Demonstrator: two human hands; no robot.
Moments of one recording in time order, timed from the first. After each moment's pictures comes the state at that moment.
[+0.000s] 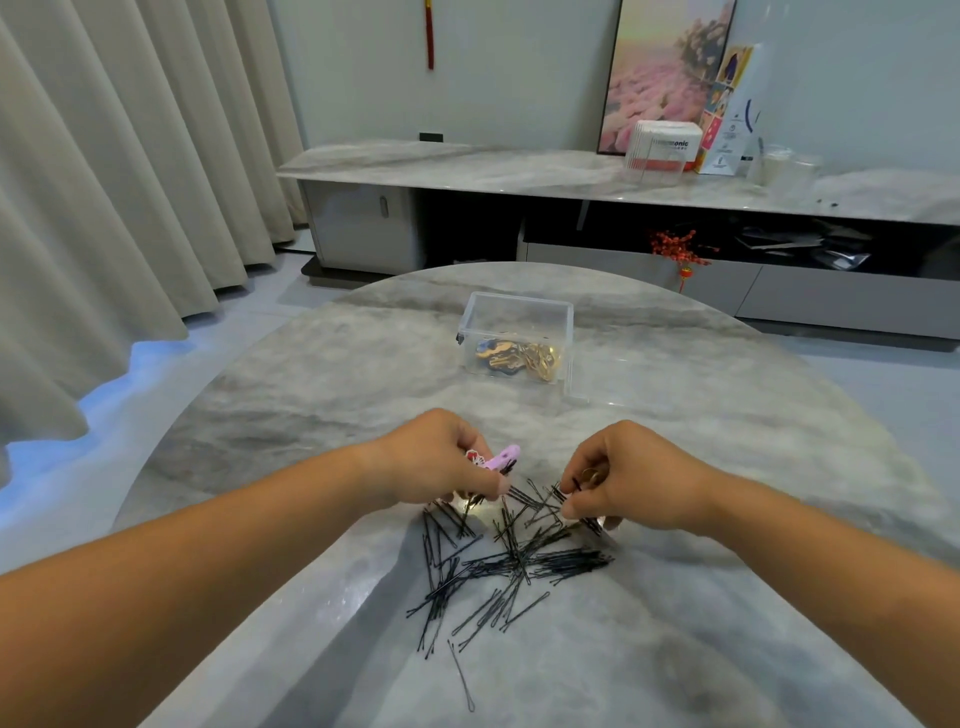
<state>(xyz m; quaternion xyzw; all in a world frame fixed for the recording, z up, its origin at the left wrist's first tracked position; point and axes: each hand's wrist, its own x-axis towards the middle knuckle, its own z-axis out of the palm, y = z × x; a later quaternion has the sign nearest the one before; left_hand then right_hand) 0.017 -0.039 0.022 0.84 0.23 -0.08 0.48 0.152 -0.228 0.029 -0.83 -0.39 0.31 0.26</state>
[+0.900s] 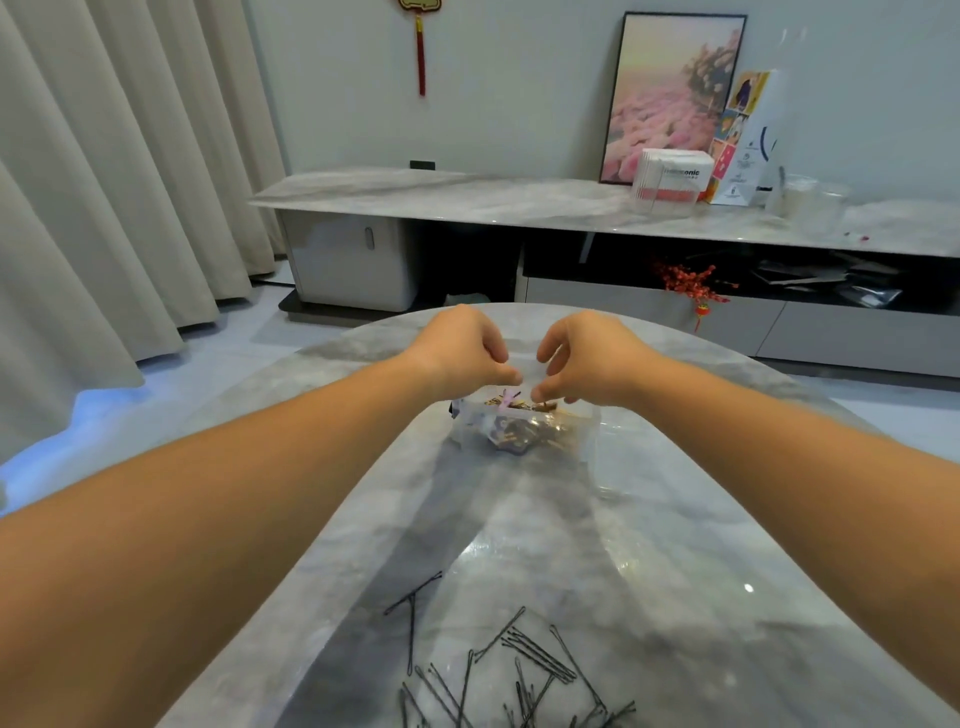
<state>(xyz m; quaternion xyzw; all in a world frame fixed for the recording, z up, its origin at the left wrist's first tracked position) 0.195 0.076 0.043 0.93 0.21 0.10 0.29 0.296 -0.064 0.052 -0.88 -0.40 0.14 0.22</state>
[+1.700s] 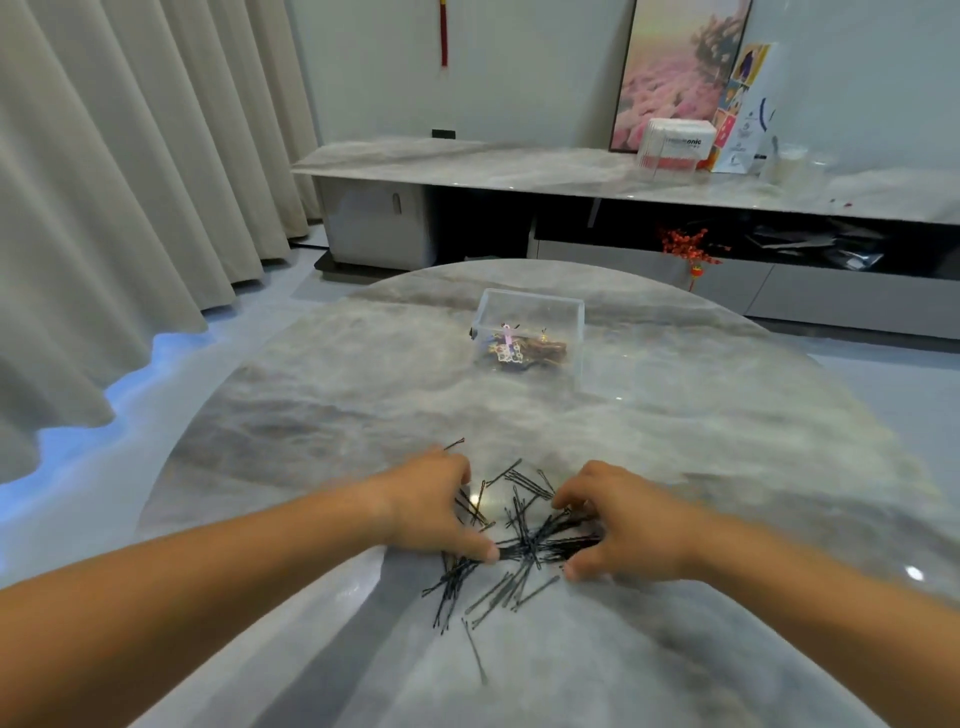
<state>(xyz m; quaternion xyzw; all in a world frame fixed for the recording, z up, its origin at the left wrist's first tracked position) -0.017 -0.047 0.008 0.94 0.19 -0.20 0.20 0.126 -0.240 0.007 -0.82 -0.50 0.26 0.06</state>
